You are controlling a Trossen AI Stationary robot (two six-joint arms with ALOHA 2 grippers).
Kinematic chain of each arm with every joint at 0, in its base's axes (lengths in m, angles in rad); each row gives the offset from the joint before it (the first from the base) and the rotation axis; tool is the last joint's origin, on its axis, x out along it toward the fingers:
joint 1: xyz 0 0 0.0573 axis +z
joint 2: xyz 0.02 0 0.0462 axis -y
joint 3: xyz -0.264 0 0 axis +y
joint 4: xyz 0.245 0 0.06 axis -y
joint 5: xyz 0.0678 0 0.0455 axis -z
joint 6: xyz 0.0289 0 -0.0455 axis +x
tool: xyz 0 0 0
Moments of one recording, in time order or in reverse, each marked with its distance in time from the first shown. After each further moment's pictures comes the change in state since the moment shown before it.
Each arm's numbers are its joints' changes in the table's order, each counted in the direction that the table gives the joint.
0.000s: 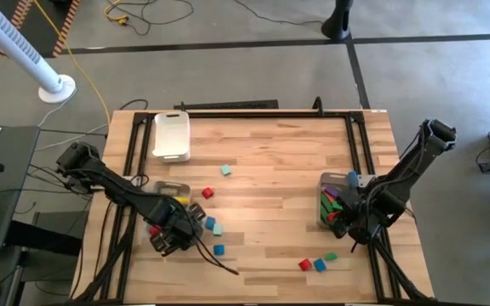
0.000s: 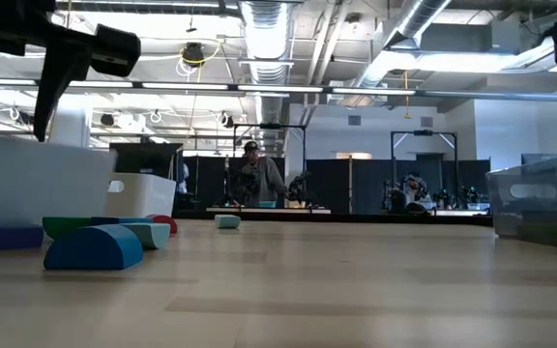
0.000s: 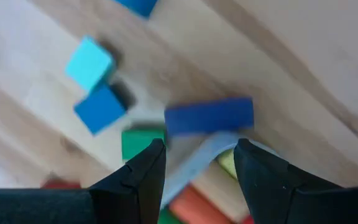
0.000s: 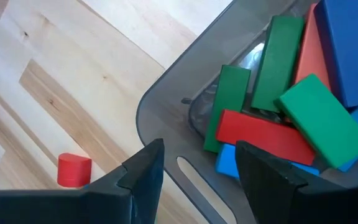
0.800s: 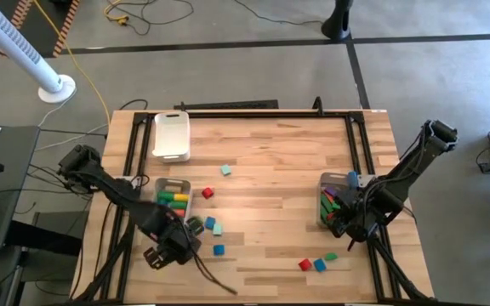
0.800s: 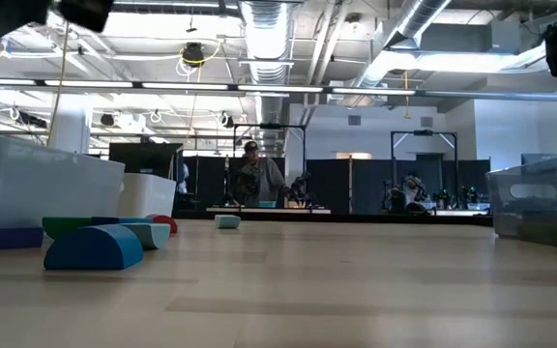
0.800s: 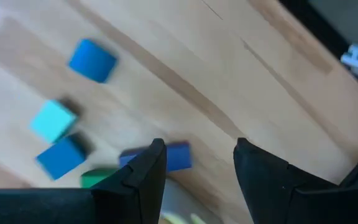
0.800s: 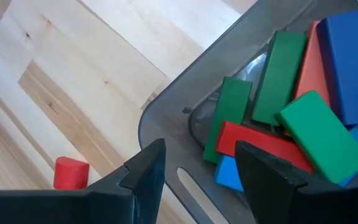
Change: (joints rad) left arm -0.084 -0.040 -0.157 -0.042 0.150 -0.117; right arm -0.040 0.000 0.000 0.011 0.000 -0.081
